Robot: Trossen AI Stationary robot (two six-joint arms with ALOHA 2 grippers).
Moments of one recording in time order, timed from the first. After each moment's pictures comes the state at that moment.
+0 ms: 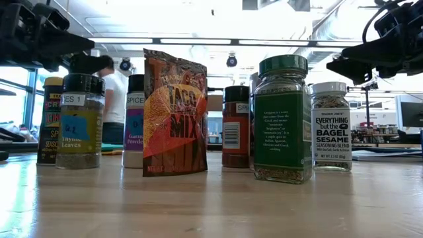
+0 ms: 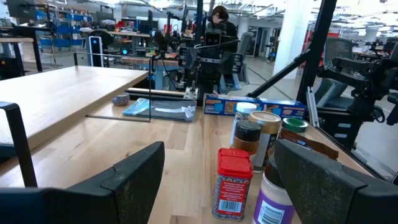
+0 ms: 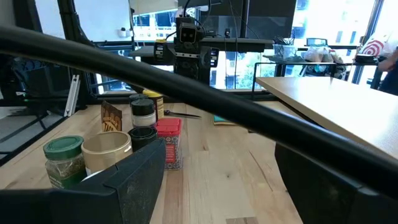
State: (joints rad) left arm 0.02 0.00 0.01 0.00 -0.01 -0.08; right arm 0.12 0.07 0.01 0.04 0.21 -0.03
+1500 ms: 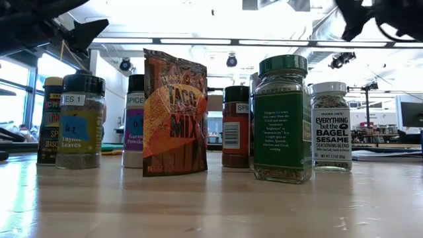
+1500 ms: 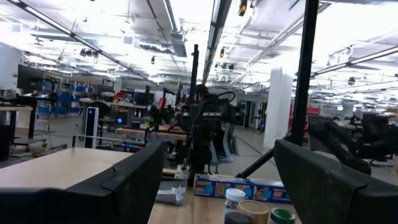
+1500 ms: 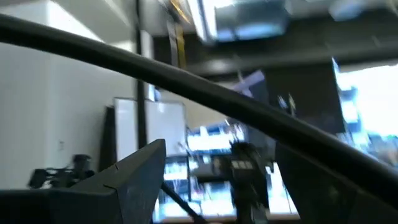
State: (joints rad) left arm 0.02 0.00 0.01 0.34 -0.01 -0.10; right arm 0.16 0.51 0.07 0.92 0.08 0.08
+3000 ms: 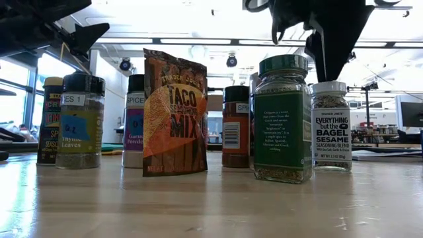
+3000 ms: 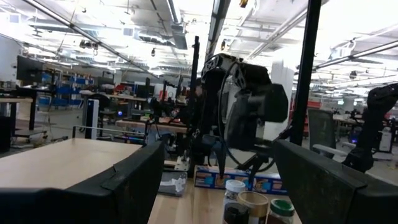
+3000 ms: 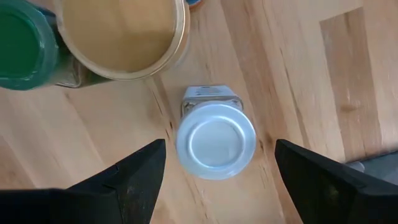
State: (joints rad) left arm 0.02 0.01 0.01 0.31 -0.01 -0.11; right arm 0.31 1.73 1.40 -1.15 0.07 0.63
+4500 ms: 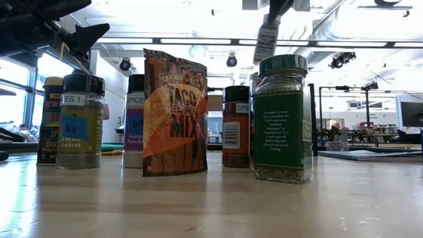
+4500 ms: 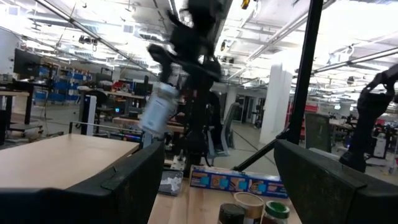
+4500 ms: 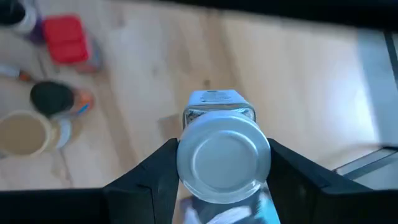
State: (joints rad) left arm 0.02 0.01 0.01 0.31 -0.01 -0.15; right arm -0.14 1.73 2.10 -1.57 0.22 0.06
